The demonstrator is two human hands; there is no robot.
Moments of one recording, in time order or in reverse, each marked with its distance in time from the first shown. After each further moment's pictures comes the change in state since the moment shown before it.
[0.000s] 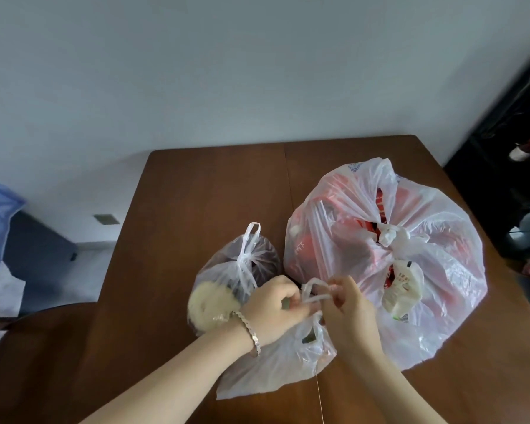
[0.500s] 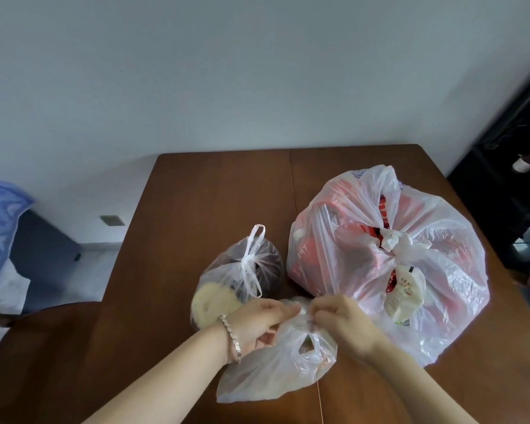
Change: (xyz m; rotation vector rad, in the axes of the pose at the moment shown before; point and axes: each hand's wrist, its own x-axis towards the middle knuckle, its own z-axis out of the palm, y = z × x) left_hand -0.017 -0.024 -0.007 -0.797 -0.233 -0.385; right_hand 0.008 -0.007 -0.013 -0.014 -0.522 -0.240
